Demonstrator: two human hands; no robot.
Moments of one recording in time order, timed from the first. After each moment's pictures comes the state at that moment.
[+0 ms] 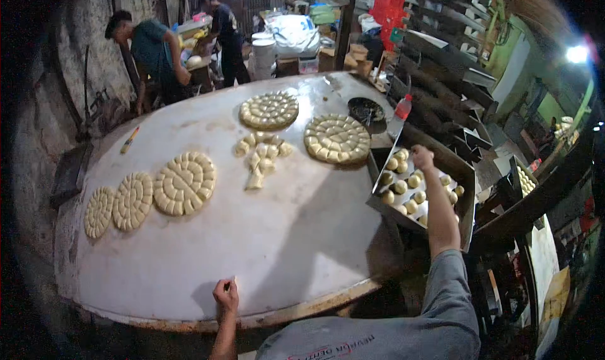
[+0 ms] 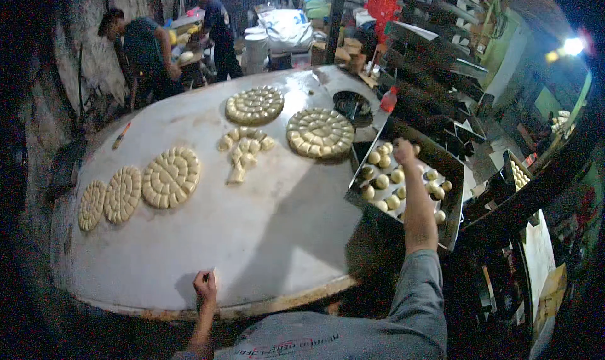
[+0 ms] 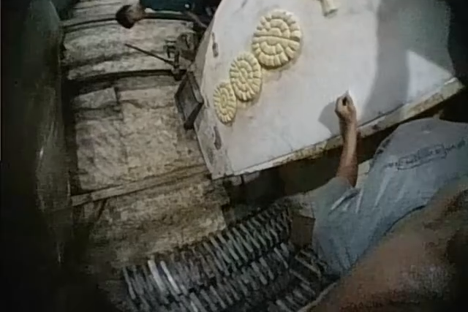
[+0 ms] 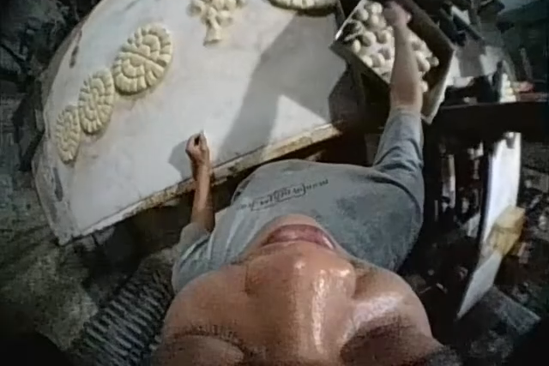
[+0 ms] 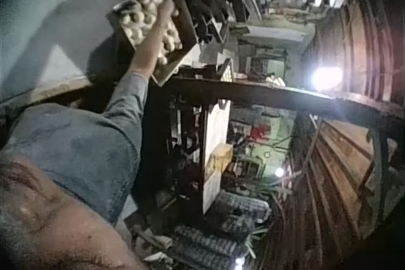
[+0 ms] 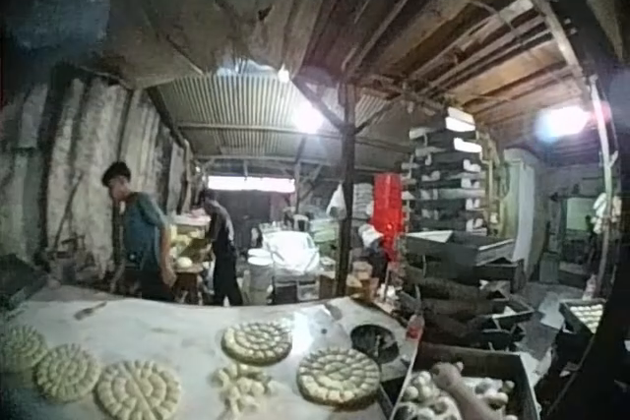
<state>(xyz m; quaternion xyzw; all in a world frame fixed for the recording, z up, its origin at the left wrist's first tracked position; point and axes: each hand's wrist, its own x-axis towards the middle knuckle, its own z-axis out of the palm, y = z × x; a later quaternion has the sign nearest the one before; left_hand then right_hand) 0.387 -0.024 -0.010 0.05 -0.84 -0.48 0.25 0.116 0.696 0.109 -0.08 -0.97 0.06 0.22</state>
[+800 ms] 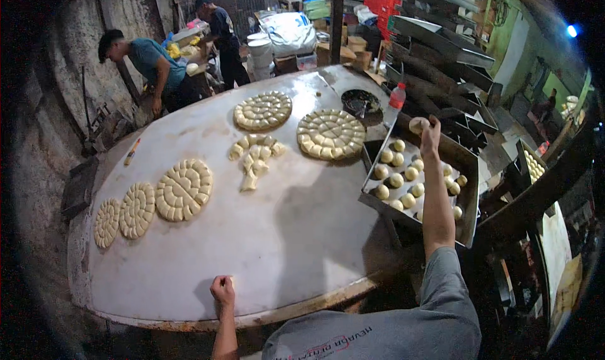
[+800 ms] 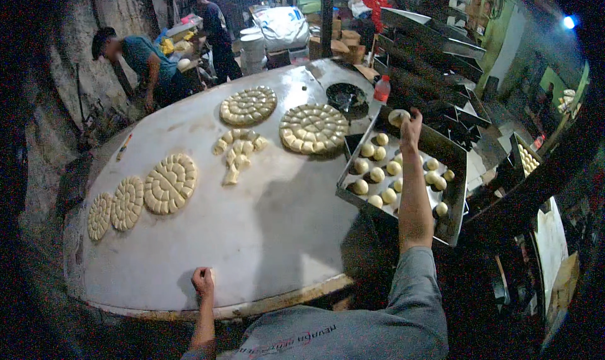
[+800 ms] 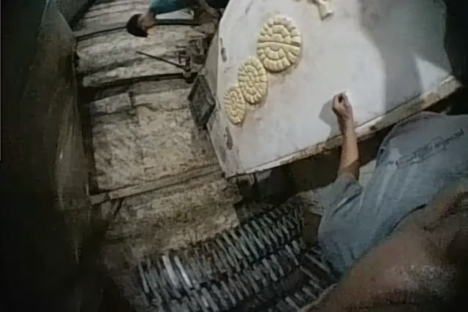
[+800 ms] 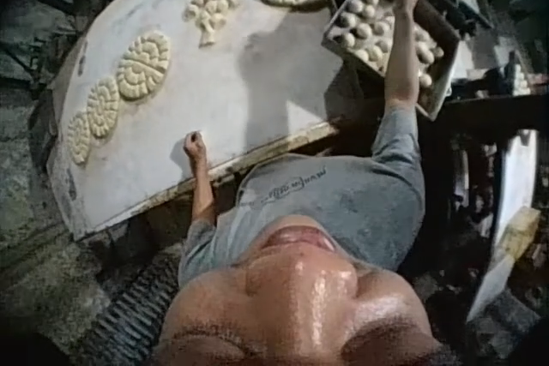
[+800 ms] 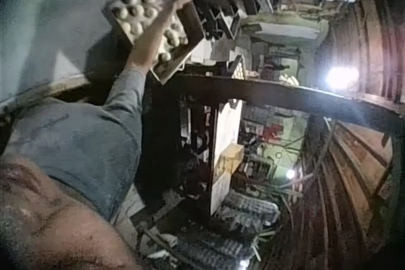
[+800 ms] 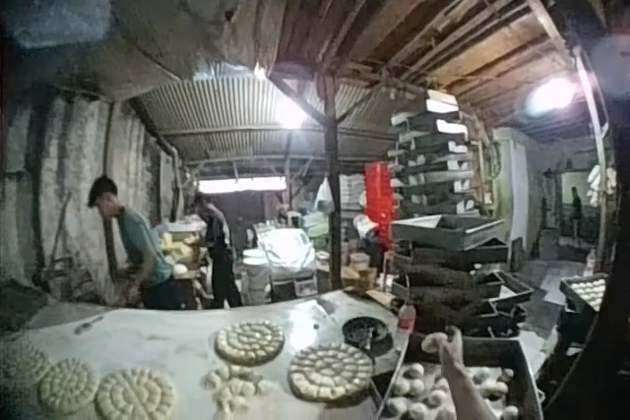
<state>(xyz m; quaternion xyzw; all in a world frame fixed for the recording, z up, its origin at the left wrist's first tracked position) 0.388 -0.028 -0.015 0.11 -0.88 -0.41 0.22 0.132 0.628 0.181 -0.17 -0.64 0.62 0.42</state>
